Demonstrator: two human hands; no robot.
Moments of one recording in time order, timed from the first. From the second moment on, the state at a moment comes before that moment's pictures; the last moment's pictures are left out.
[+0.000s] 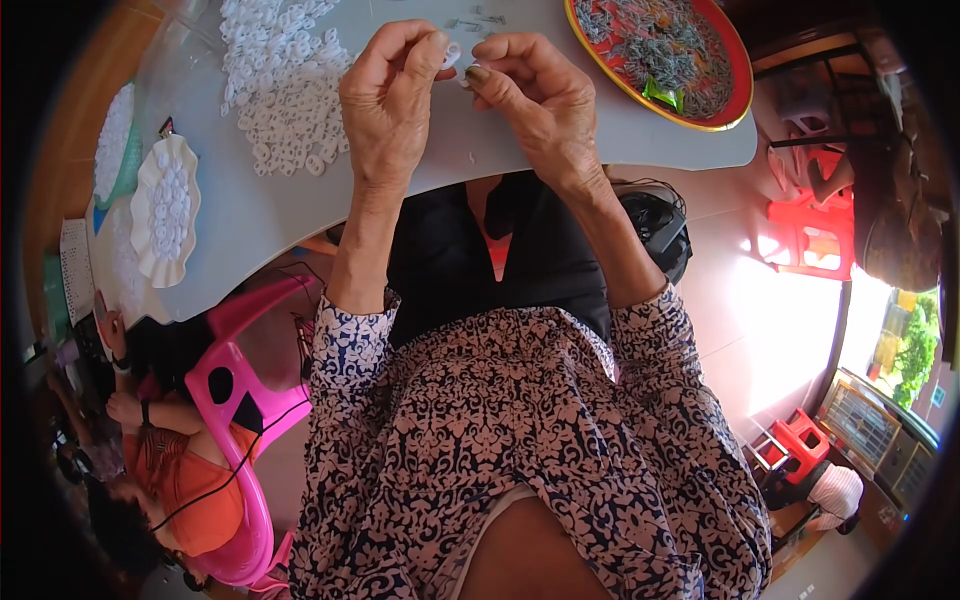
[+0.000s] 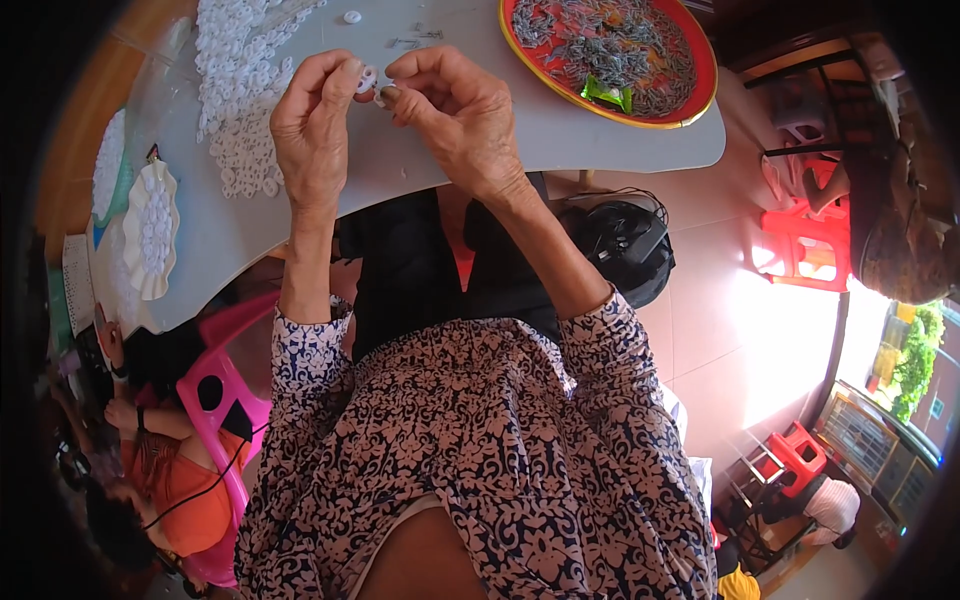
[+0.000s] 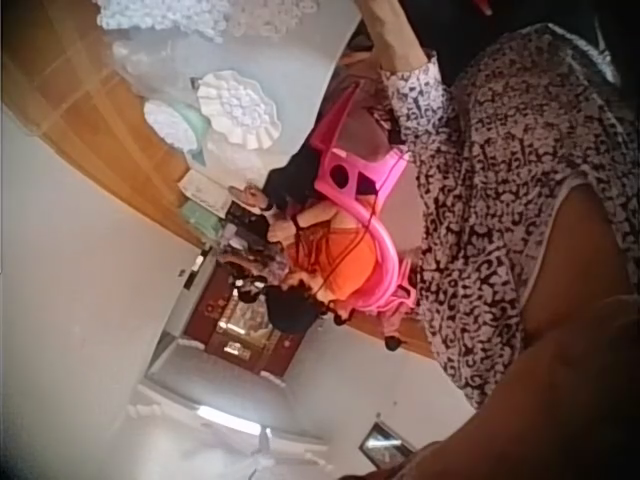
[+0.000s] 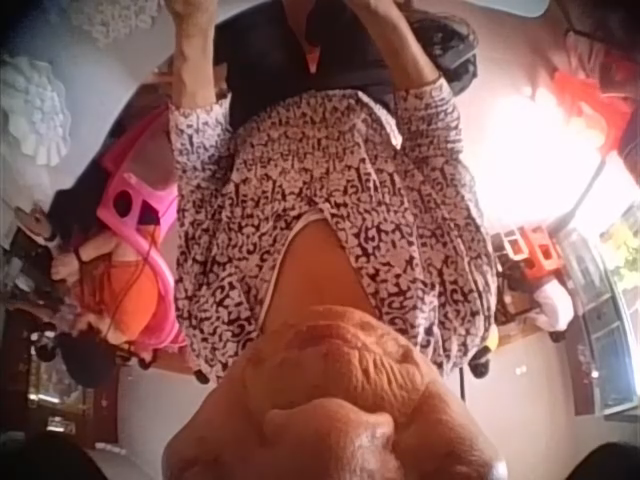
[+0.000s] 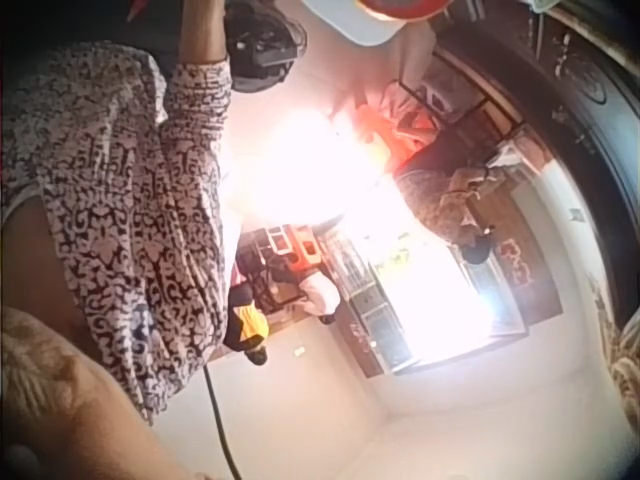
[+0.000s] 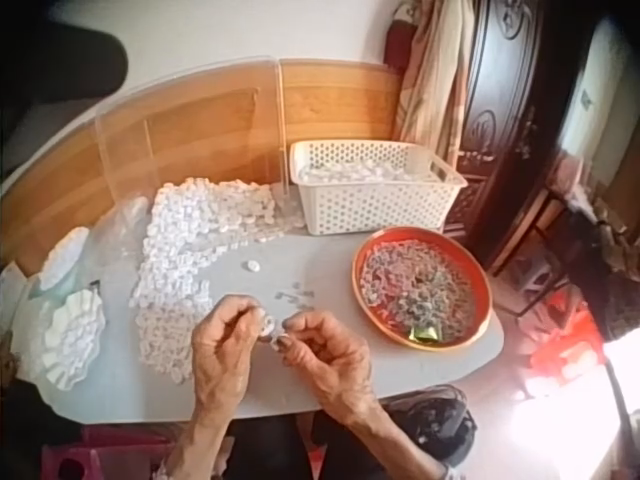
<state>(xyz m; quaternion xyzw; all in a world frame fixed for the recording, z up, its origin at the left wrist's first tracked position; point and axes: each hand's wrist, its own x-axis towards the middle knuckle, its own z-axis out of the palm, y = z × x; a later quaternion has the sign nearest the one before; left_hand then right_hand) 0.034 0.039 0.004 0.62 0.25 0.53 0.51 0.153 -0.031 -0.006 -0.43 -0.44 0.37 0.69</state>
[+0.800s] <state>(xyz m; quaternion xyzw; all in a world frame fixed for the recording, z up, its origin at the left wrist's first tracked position) 0.027 0.028 0.008 0.70 0.35 0.40 0.48 0.155 -0.032 -0.003 -0.39 -0.47 0.42 0.67</state>
